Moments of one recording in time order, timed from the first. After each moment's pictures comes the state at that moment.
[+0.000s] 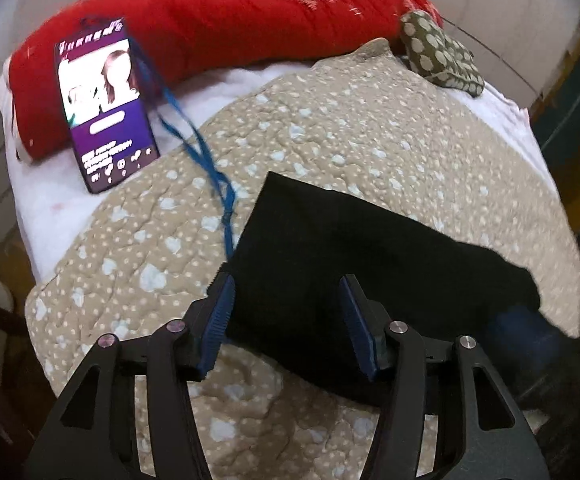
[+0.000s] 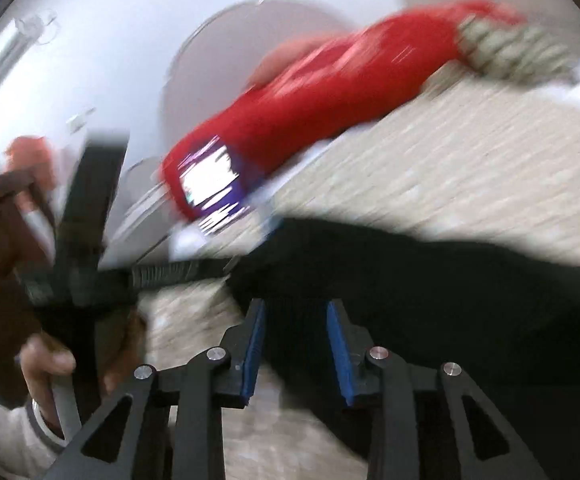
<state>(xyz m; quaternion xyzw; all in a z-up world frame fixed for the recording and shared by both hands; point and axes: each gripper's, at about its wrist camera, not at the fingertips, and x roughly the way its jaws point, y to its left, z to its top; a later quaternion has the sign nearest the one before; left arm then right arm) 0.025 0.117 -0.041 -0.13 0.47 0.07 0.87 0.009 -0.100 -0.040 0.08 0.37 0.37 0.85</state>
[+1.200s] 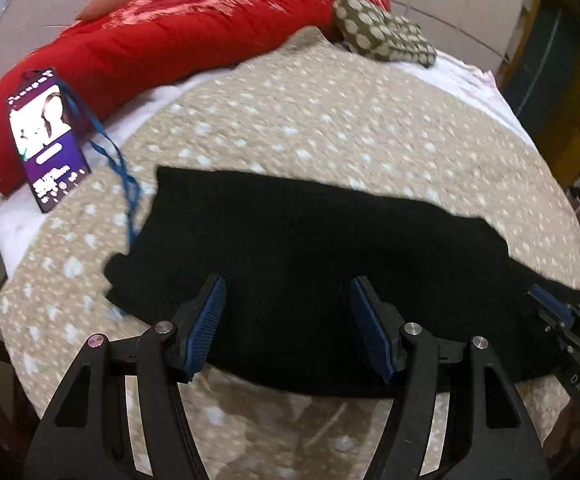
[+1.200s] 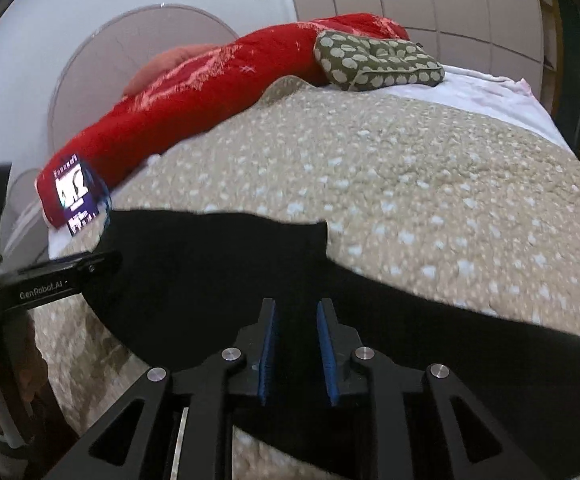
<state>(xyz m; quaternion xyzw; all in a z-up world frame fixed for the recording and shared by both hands) 0.021 0.032 -0.049 -0.07 0.46 0.02 0.89 -0.007 -0.196 -0.050 0.01 0.40 0.18 0.90</state>
